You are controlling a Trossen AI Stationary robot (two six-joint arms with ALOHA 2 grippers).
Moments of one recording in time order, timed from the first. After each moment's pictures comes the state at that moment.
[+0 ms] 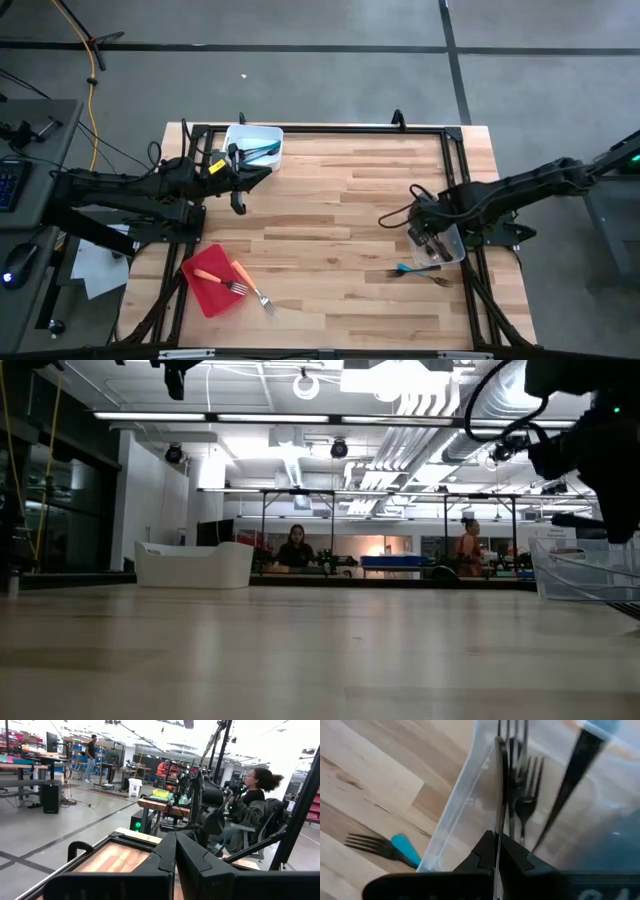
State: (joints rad) left arm 0.01 0.72 0.54 0.32 -0.23 -0.15; right arm 0.19 1.01 0.66 -1.07 0.01 1.13
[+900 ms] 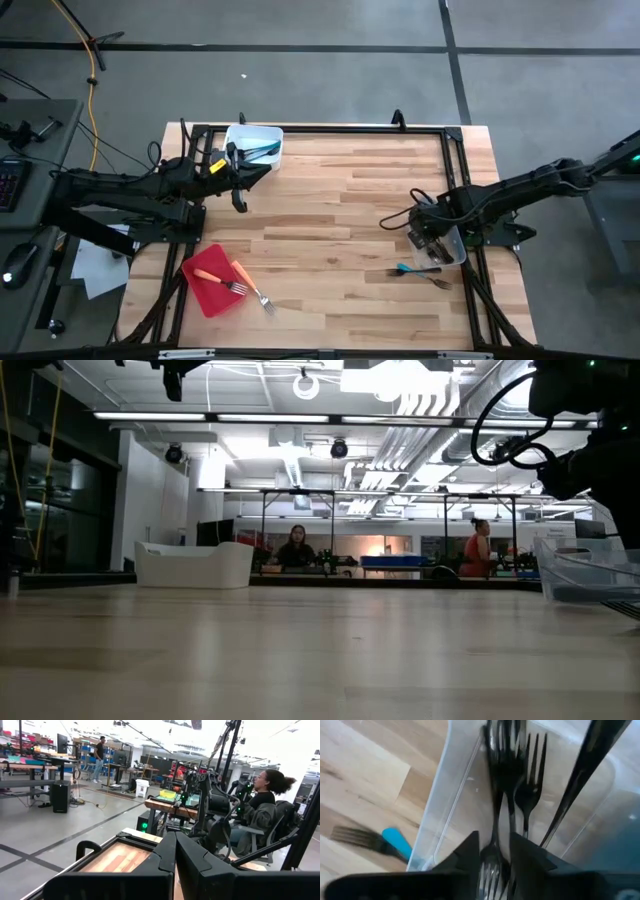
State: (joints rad) left arm 0.01 0.72 0.54 0.32 -0.27 -0.15; right arm 0.19 1.01 0.57 -1.01 -0.07 1.19
